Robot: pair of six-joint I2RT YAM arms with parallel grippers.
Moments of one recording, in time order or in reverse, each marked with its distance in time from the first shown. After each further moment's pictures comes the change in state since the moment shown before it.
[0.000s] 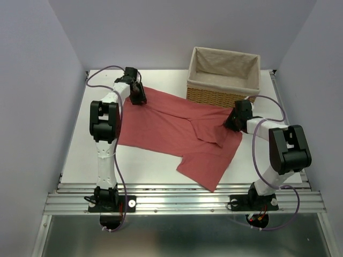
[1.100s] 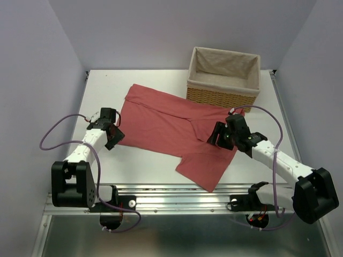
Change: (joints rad) left arm 0.079 -1.010 -1.093 -0.047 -0.344 -0.386; right arm 0.321 -0.521 -0.182 -0.319 -0.116 0.018
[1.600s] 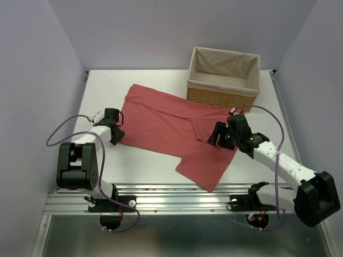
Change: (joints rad) left arm 0.009 0.190 -0.045 0.273 -0.046 -0.065; right arm 0.000 -0.029 0.008 -0.019 0.008 -0.023
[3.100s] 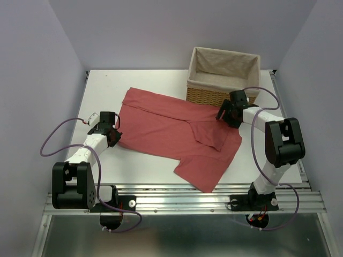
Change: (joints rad) left arm 0.017 -0.194 -0.058 -0.040 0.002 -0.006; right arm -0.283 0.642 0.404 0.083 0.114 -0.041
